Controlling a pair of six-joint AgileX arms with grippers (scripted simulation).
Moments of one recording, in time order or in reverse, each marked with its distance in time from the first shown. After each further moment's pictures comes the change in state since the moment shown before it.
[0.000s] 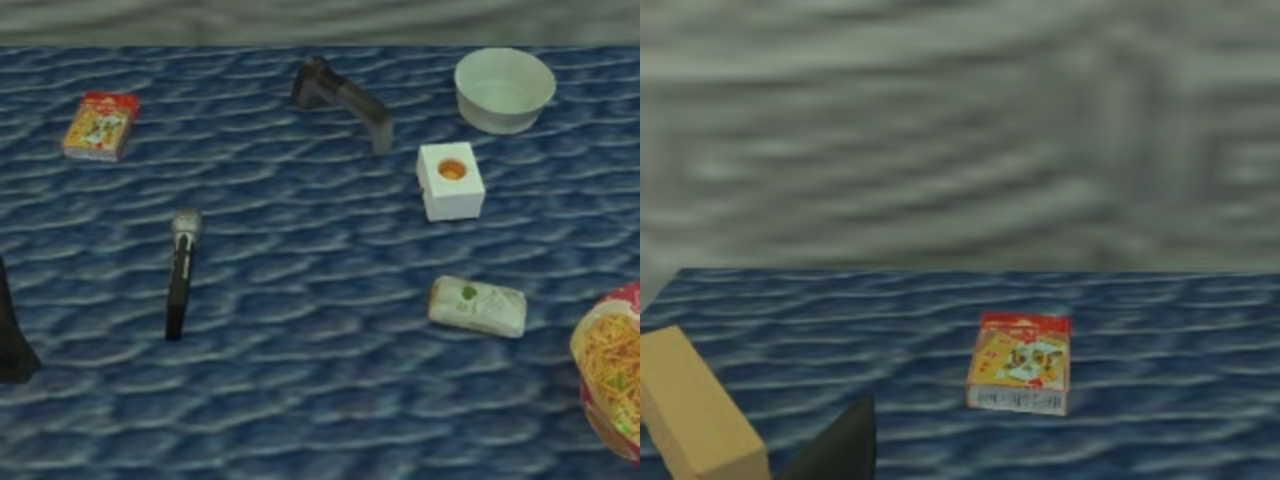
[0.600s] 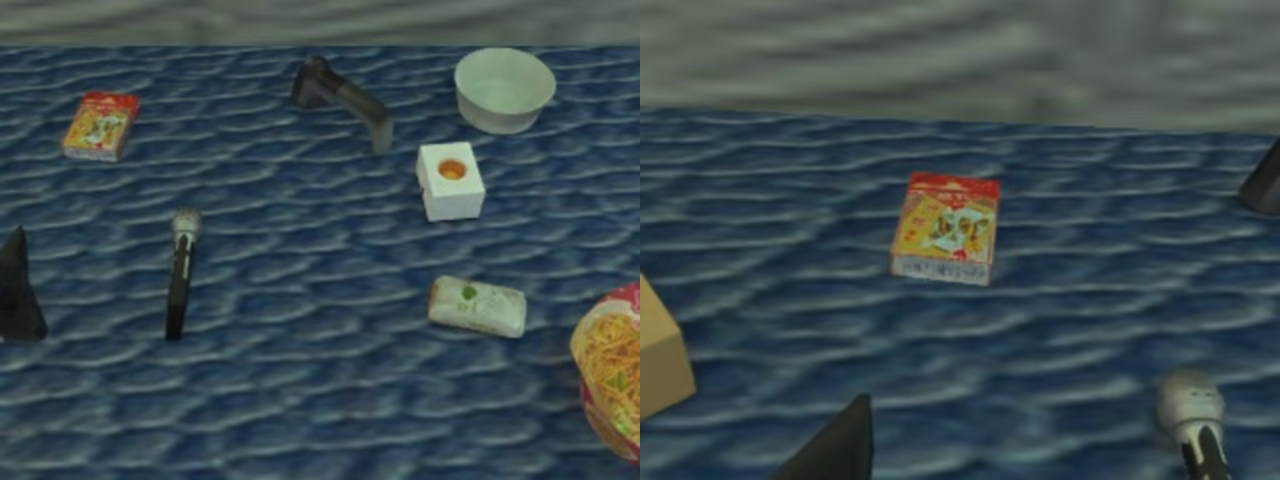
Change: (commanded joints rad) left arm -0.078 0.377 0.312 -0.209 -0.002 -0.071; right arm 0.000 0.000 0.000 0.000 0.000 0.000
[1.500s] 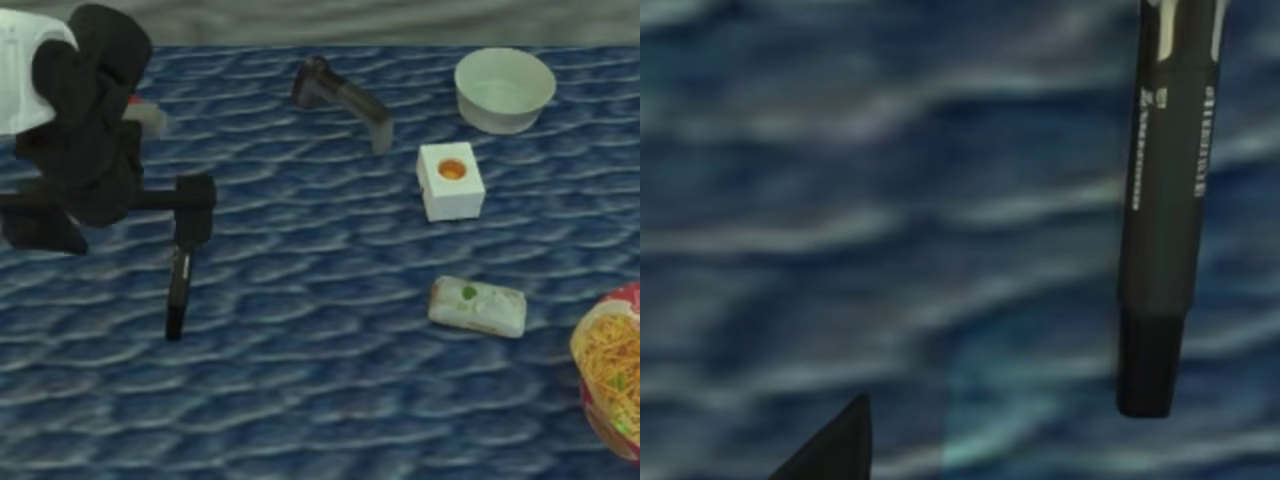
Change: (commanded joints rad) left arm -0.235 1.387 0.944 -0.667 -0.015 -0.214; right arm 0.000 0.000 0.000 0.000 0.000 0.000
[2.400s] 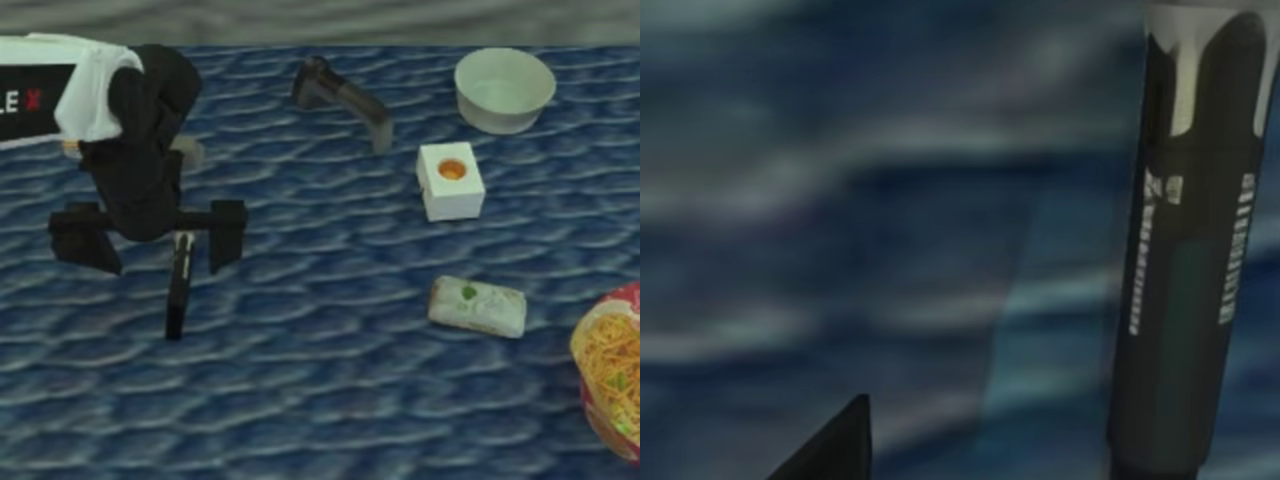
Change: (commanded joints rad) left arm -0.027 0.235 0.082 0.040 -0.001 -0.023; right arm 0.000 0.000 0.000 0.000 0.000 0.000
